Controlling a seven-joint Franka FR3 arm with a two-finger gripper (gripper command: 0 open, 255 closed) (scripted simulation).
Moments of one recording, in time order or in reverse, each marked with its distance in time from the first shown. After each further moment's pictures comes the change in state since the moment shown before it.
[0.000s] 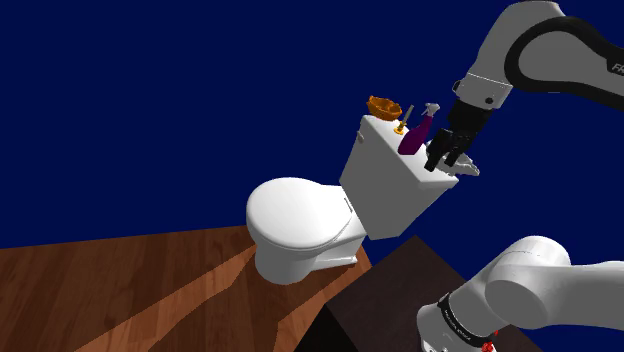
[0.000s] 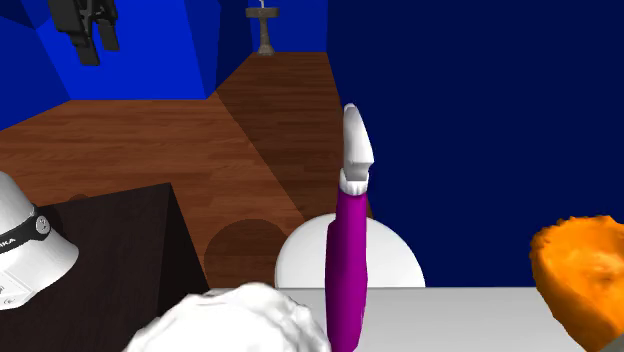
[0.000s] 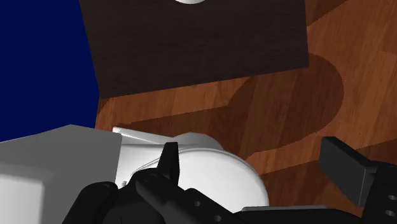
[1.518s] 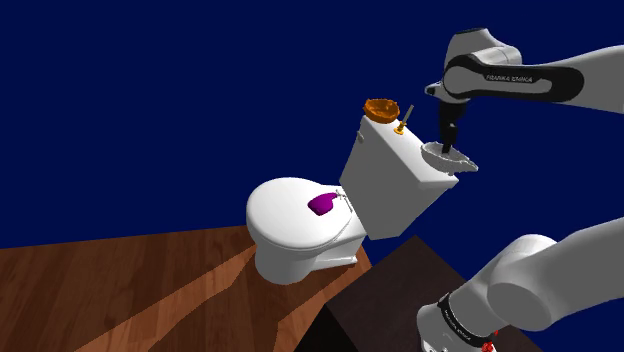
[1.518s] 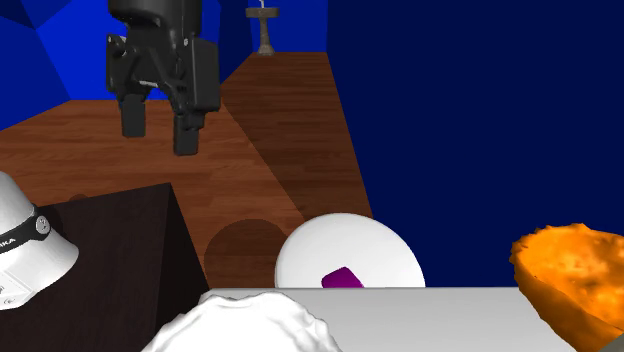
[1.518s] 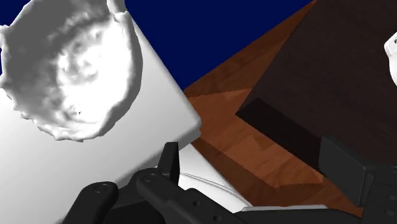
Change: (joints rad) arm 0.055 0.491 -0.370 0.254 -0.481 0.201 -0.962
